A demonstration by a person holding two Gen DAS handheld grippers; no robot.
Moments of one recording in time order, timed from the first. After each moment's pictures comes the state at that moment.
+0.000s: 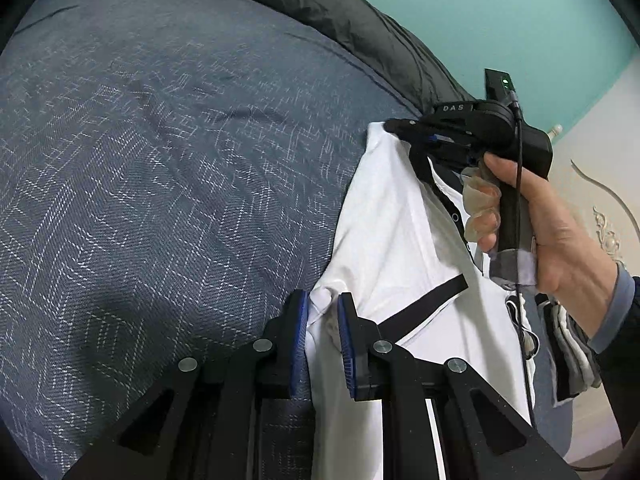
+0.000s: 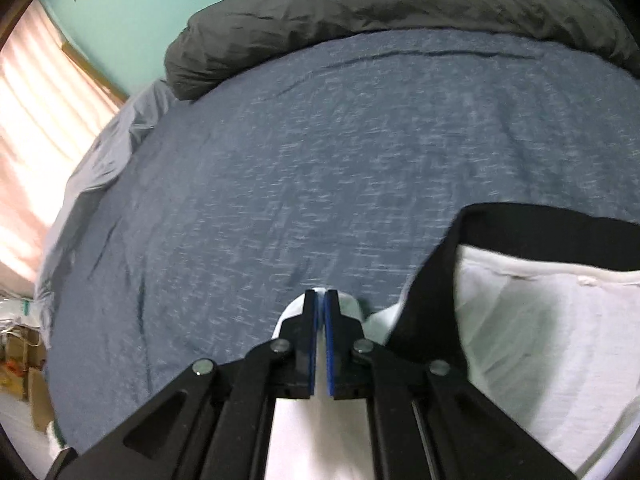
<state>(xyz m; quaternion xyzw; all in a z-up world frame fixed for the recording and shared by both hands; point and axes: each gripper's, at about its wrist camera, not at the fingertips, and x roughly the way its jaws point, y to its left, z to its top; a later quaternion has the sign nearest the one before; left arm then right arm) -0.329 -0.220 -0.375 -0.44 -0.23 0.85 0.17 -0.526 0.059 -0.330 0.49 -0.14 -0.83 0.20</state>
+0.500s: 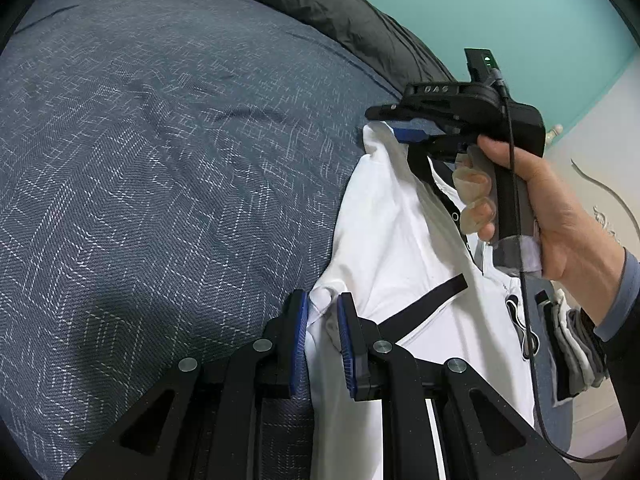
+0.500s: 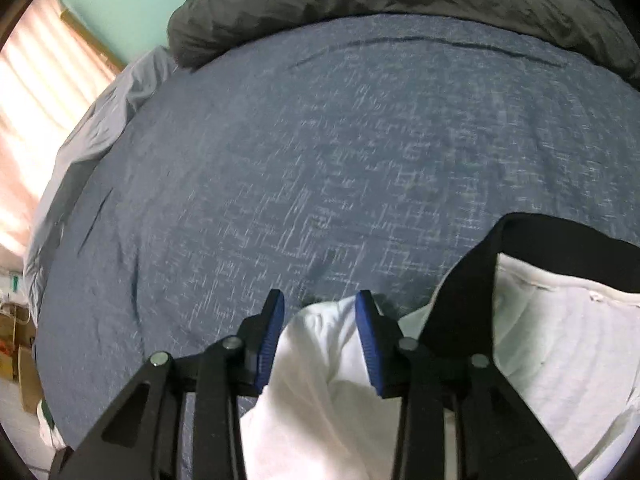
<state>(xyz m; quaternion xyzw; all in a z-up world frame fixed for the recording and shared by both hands) -0.334 -0.221 -0.374 -0.44 -0.23 0.85 0.17 -0.535 0.025 -0.328 0.53 -0.07 -0.83 0.19</state>
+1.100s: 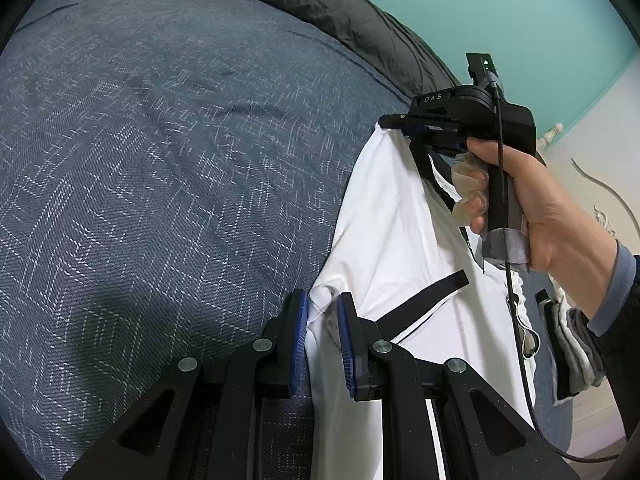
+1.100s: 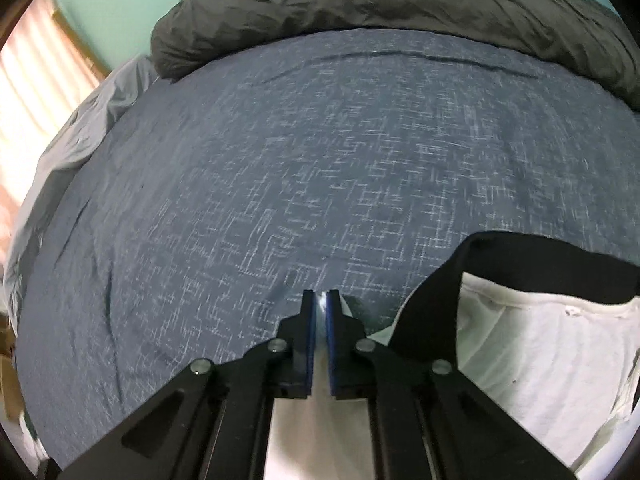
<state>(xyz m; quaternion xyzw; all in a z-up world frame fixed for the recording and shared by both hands) -0.334 -0.223 -0.377 -0.45 -0.23 0.85 0.17 -0.546 0.037 -0.330 0.51 -0.07 -0.85 0.15</state>
